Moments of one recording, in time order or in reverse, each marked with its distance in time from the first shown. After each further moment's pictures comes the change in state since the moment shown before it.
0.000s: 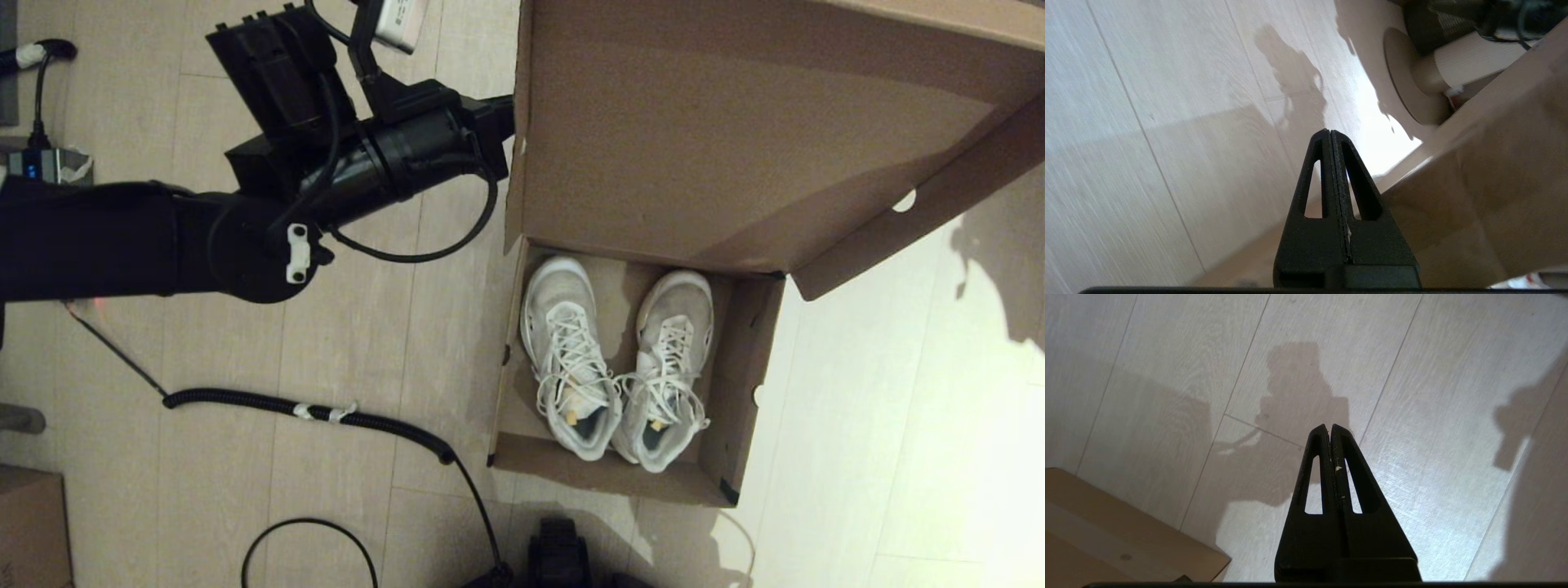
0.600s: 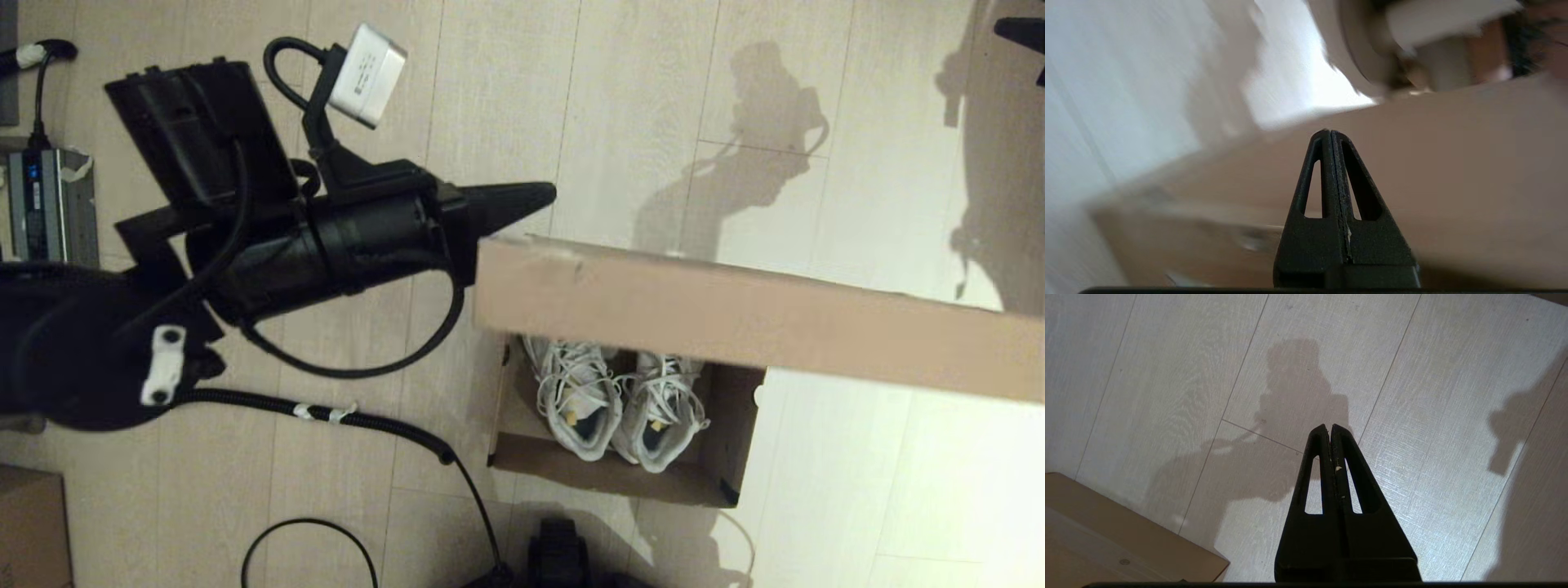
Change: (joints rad) left arm -0.076 -0.279 0.473 0.000 -0.004 -0.015; right arm -0.001 0.020 -0.084 0.074 0.000 0.000
